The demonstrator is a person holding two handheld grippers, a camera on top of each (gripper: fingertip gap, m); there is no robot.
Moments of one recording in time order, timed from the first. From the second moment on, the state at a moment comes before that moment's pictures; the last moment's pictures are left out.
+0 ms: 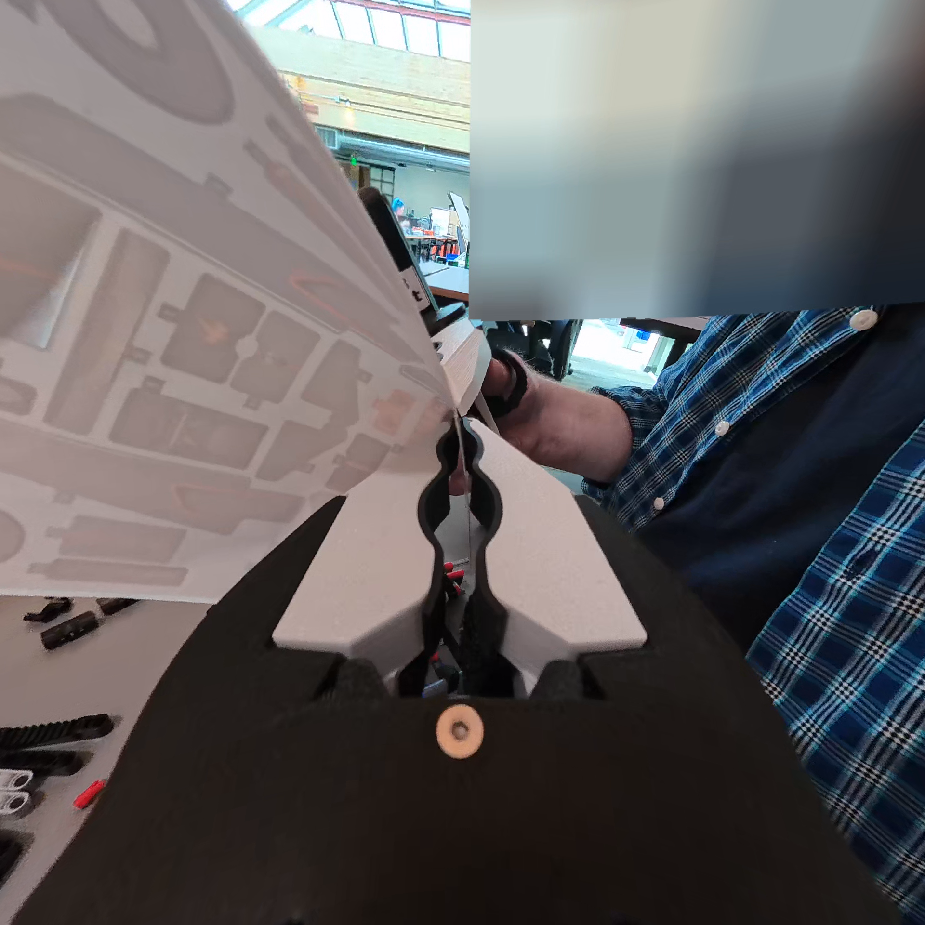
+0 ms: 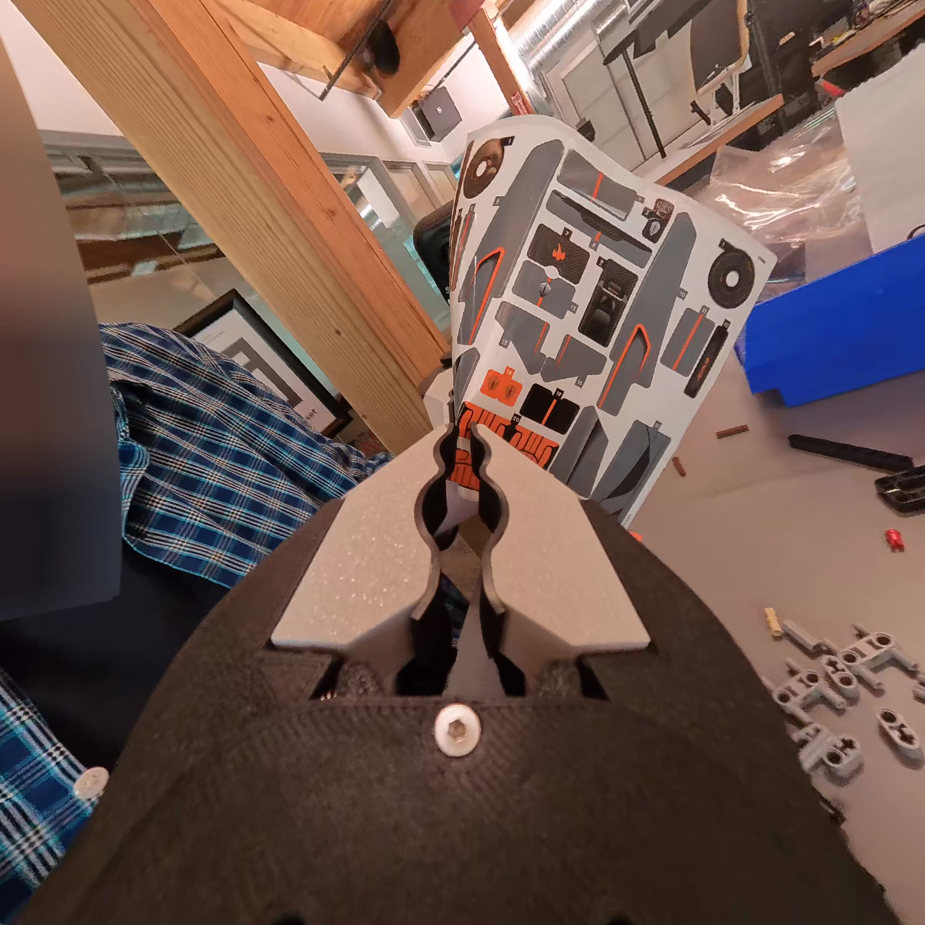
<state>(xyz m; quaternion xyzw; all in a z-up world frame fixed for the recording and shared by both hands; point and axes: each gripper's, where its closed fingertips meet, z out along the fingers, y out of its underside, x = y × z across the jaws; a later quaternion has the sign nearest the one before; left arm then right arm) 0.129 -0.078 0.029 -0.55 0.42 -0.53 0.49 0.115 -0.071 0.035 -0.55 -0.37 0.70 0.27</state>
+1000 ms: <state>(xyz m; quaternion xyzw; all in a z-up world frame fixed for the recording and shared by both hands) 0.124 -0.078 0.026 -0.56 0.43 -0.52 0.49 0.122 -0.061 0.038 -0.56 -0.38 0.66 0.33</state>
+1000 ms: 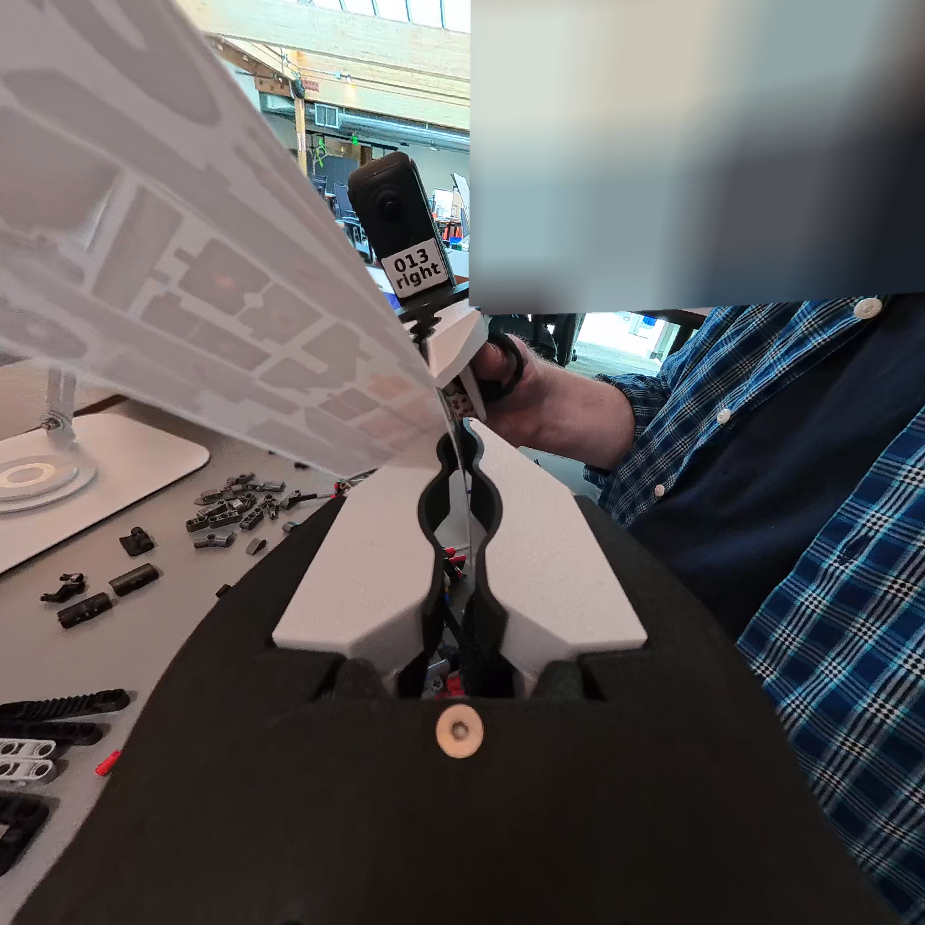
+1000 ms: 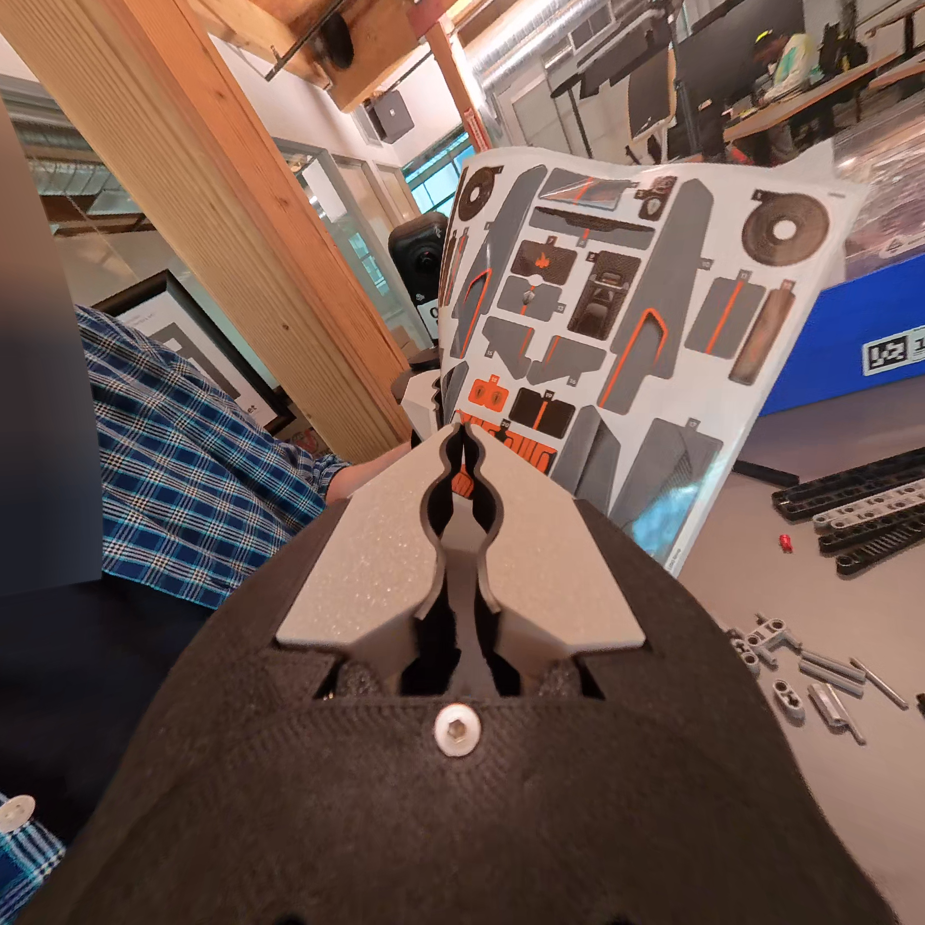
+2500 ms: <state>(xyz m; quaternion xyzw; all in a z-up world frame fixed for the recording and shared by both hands) -0.031 -0.041 -0.102 -0.88 0.12 -0.24 0.40 0.169 -0.064 0.002 -0.52 -0.57 0.01 0.64</state>
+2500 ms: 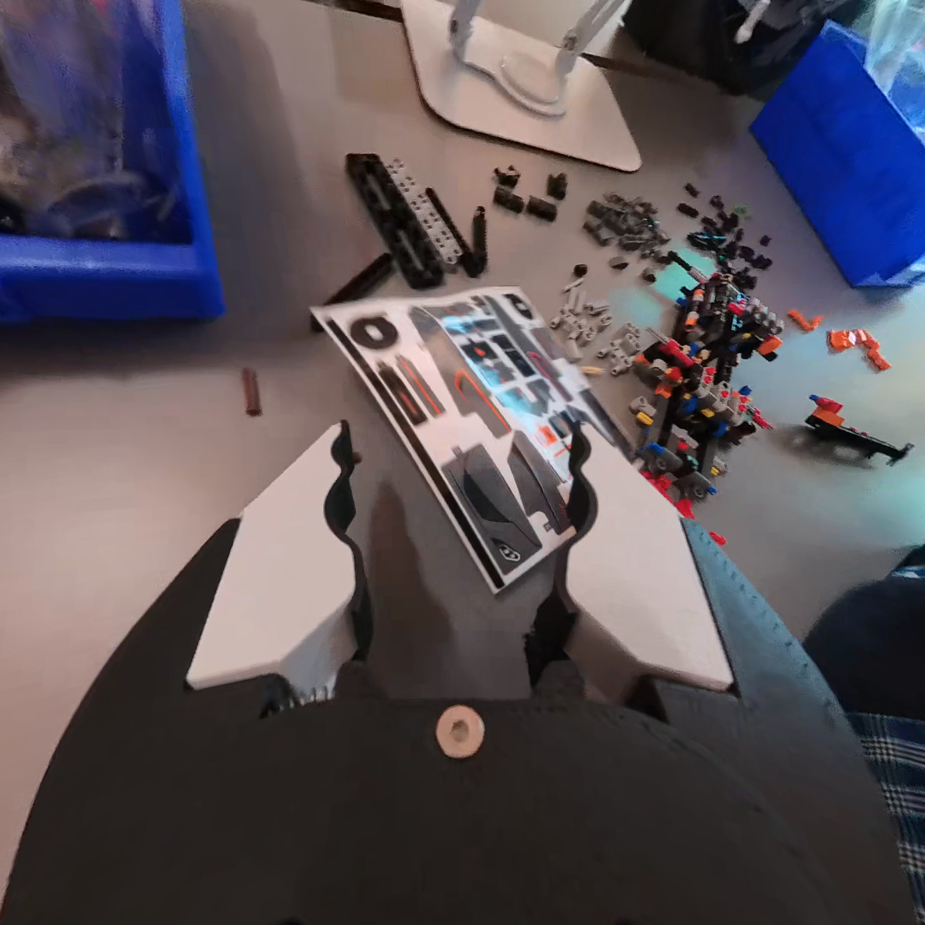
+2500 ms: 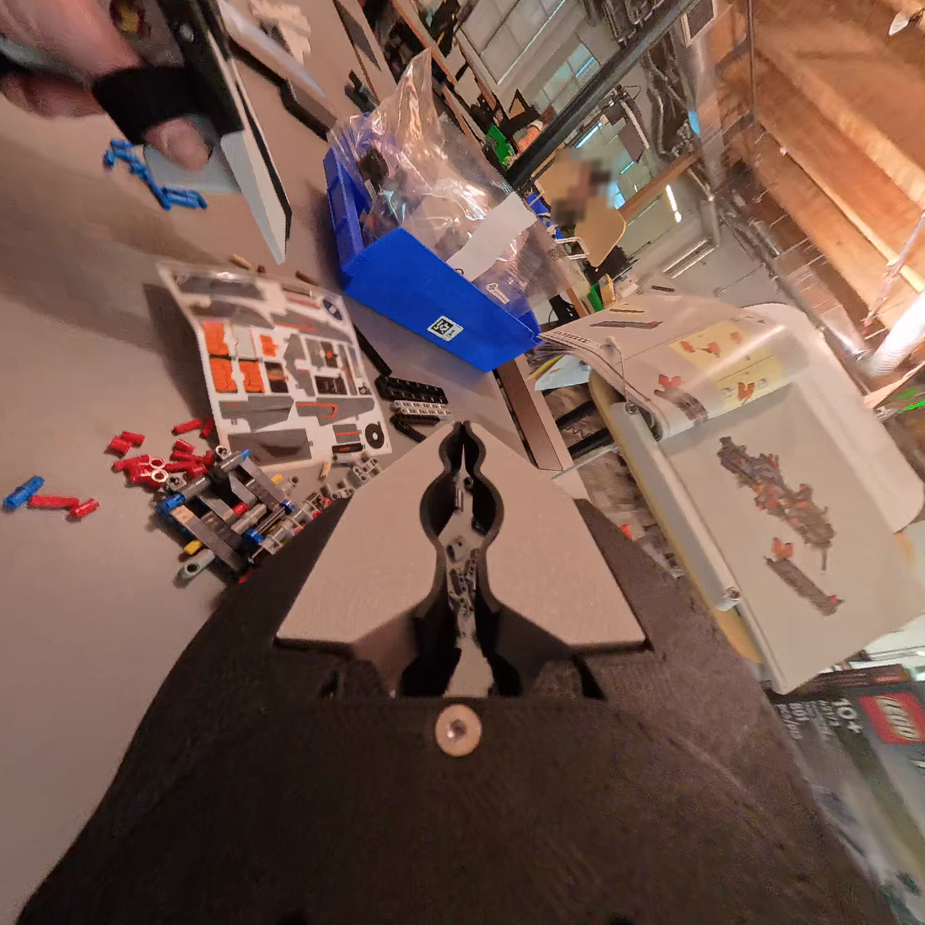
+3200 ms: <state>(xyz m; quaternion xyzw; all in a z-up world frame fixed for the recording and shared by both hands) 0.203 -0.093 0.013 -0.65 0.21 -0.67 0.29 0.222 -0.094 0.006 -0.50 -0.56 -0.13 0.65</state>
